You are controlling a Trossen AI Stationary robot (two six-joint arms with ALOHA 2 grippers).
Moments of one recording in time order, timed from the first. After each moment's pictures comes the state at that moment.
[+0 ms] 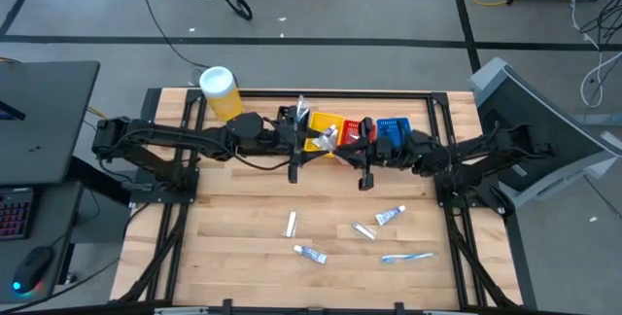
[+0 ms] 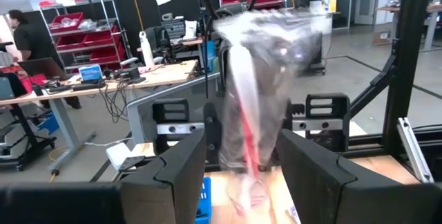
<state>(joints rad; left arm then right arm) 0.03 1.41 1.04 0.41 -0.03 0.13 -0.01 1.32 0.57 1.03 -0.03 -0.08</state>
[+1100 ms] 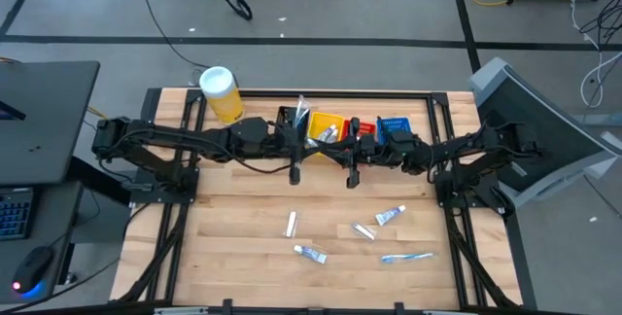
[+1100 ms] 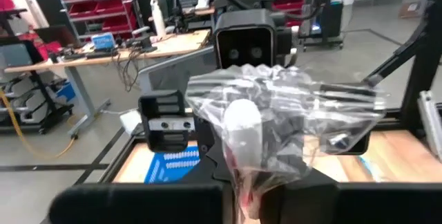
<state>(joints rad) 0.02 1.41 1.04 0.29 -0.13 0.11 -0.04 1.44 0.66 0.97 -0.03 -0.03</state>
